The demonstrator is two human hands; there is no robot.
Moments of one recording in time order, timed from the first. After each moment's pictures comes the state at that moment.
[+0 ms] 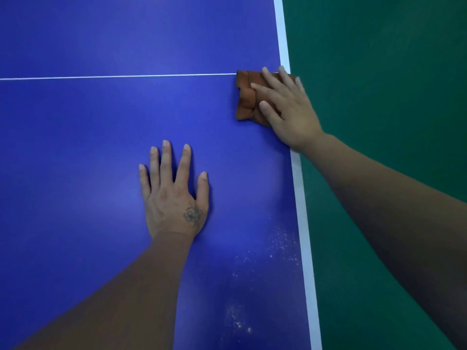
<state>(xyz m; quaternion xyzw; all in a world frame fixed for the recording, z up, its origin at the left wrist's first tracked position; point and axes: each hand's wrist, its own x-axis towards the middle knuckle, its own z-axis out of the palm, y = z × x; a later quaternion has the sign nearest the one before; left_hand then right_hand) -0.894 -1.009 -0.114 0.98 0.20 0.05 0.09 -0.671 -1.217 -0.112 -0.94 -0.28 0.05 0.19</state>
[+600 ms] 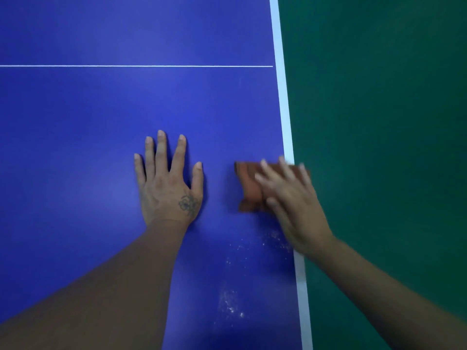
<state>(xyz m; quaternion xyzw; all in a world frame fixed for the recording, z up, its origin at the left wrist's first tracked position) -0.895 -1.007 -0.117 0.98 0.20 0.04 0.09 -0.865 -1.270 -0.092 -0.91 -0.30 0.08 0.26</state>
